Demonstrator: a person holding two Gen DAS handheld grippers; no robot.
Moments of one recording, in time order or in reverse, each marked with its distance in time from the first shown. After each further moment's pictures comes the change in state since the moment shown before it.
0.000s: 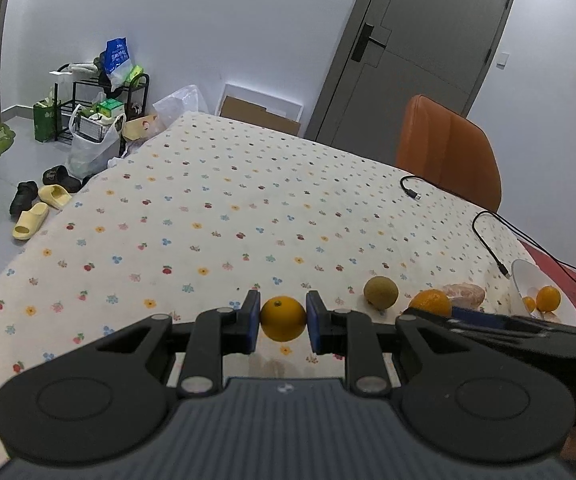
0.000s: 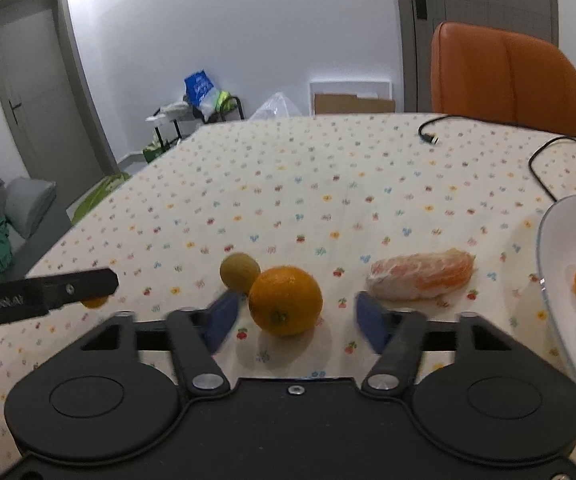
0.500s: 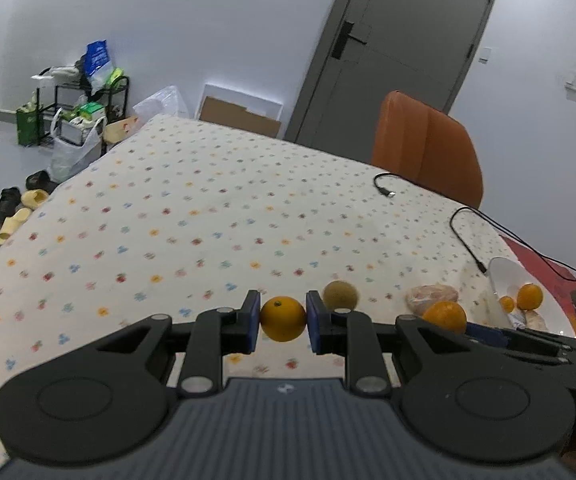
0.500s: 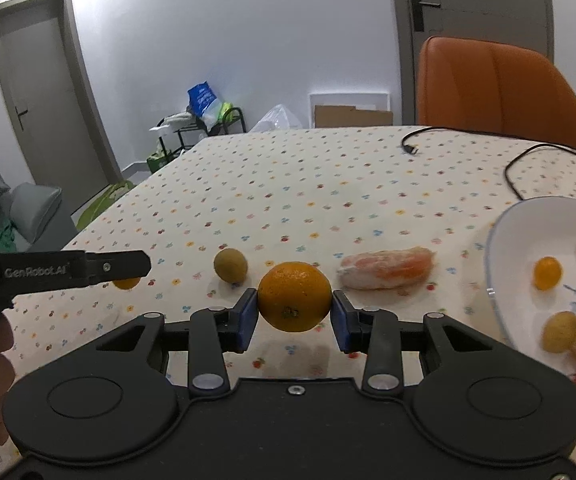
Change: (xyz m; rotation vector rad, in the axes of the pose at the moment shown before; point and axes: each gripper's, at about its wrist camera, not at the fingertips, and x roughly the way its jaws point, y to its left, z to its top) left arm 0.004 -0.028 0.004 0.030 0.000 -0.052; right arm -0.041 -0.018 -0.007 0.005 -0.051 0.007
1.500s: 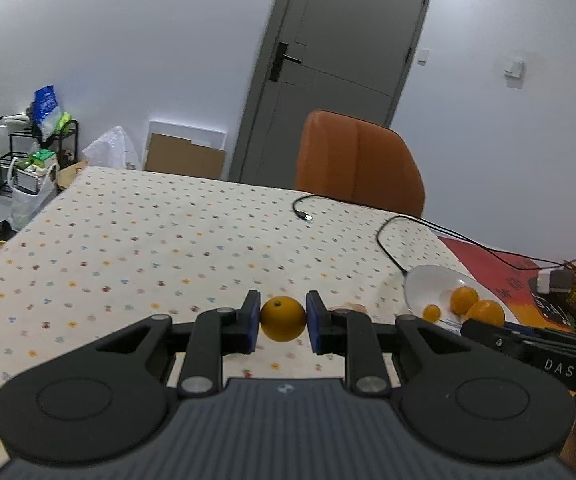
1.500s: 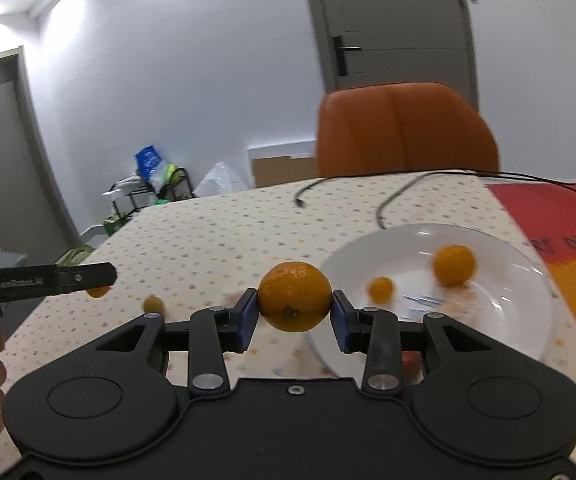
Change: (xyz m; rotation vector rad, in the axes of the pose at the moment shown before) left arm -0.018 -0.074 0.008 0.120 -0.064 -0.109; right arm -0.088 -0.077 -0.009 0.122 -0.152 -0.138
